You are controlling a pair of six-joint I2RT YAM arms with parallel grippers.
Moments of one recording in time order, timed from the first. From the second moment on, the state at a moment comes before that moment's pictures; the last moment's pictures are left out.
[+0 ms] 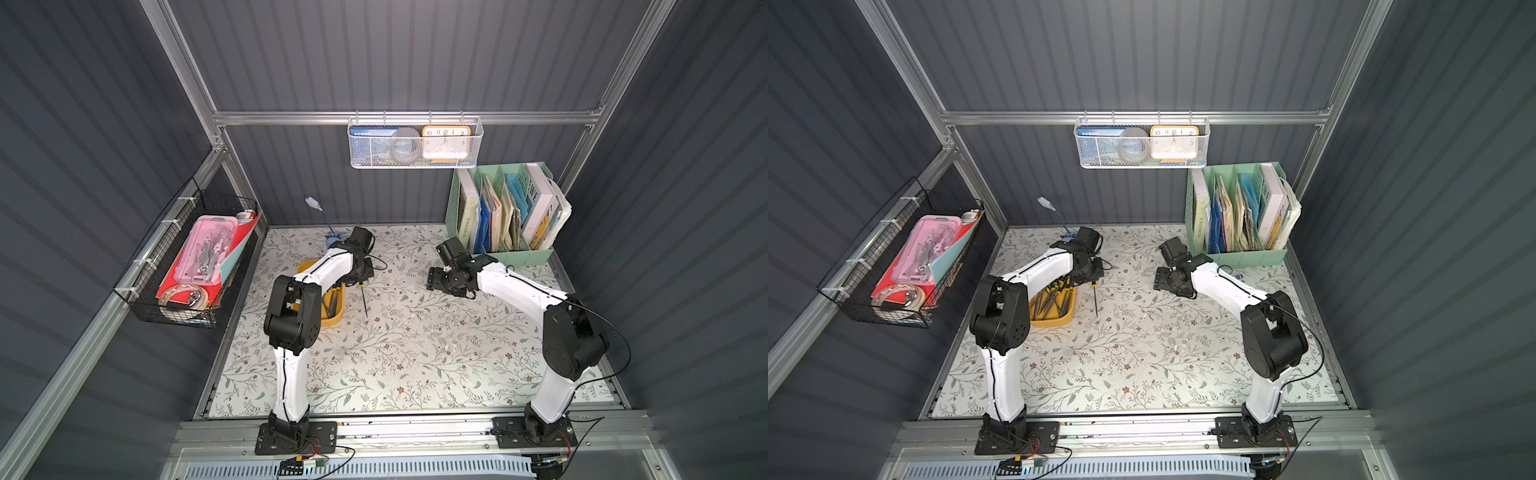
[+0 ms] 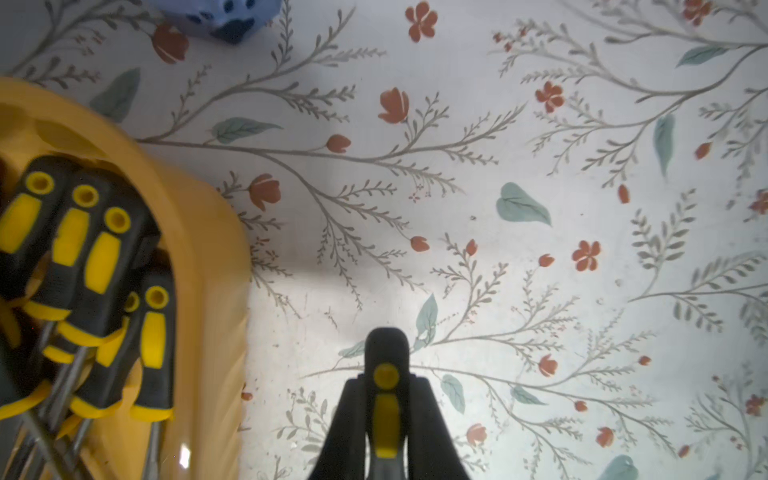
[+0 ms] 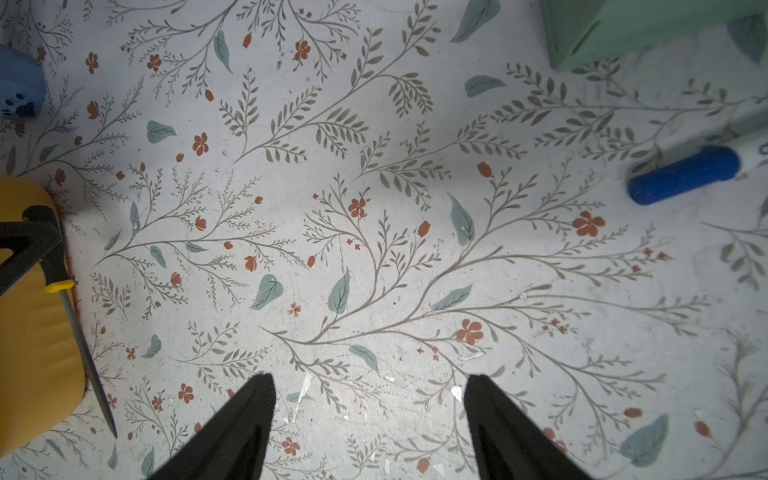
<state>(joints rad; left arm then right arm) -0.31 2.10 1.63 -0.71 -0.12 -0.50 0.49 1.80 1.36 -0.63 0.04 0.65</state>
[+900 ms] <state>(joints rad) -0.32 2.19 1.74 -0.73 -0.17 -0.50 0.47 1.80 1.33 -0.63 0.02 0.65</state>
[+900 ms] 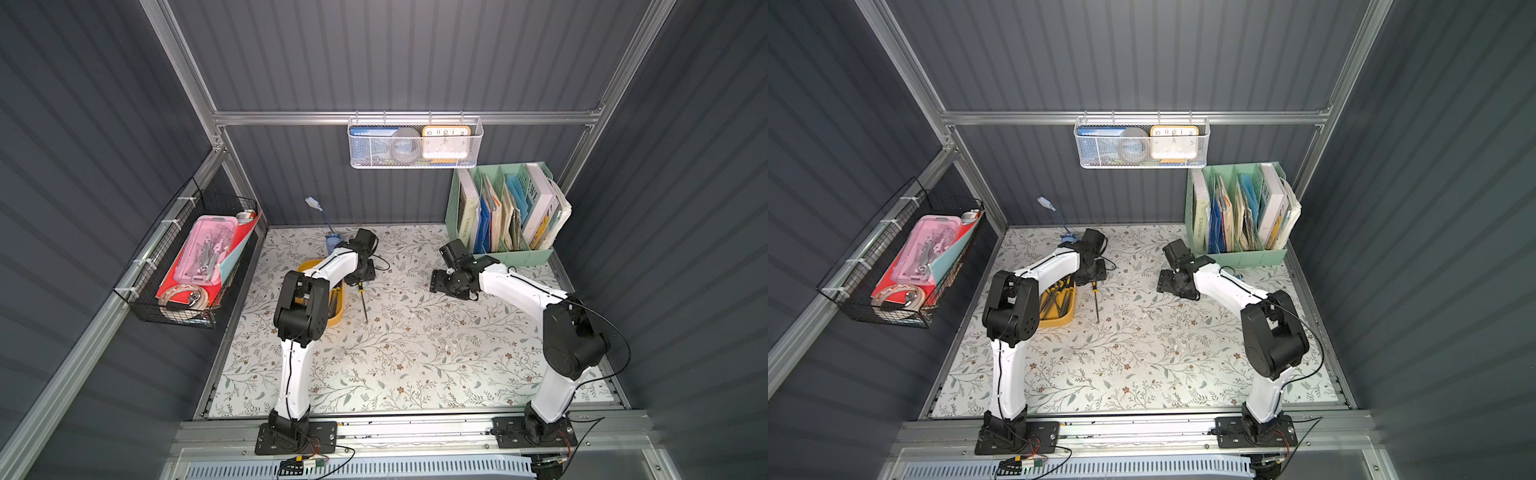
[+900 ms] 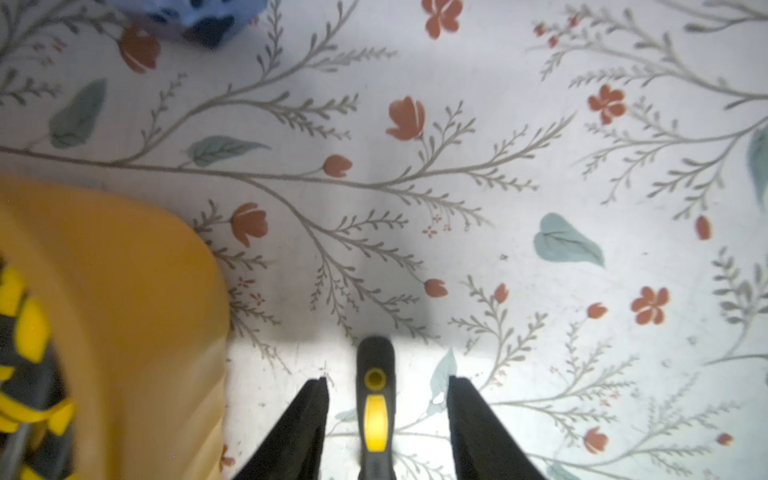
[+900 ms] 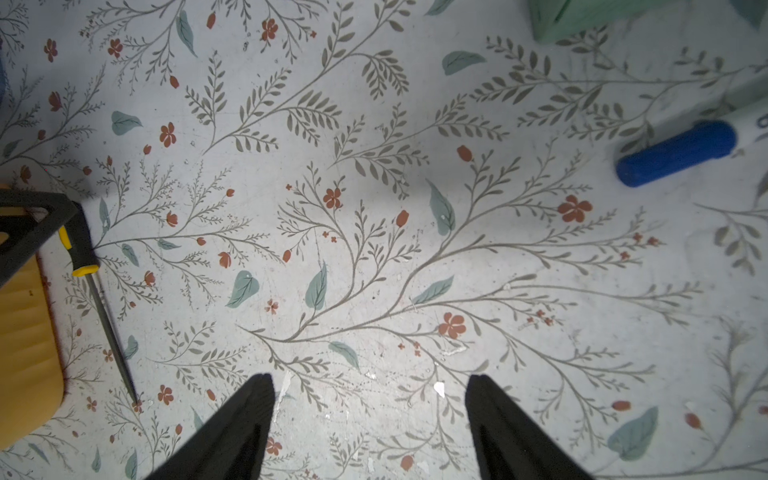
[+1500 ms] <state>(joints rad) 0.01 1.91 1.60 -0.80 -0.16 -0.48 0.47 1.80 1.33 -0.61 0.00 0.63</state>
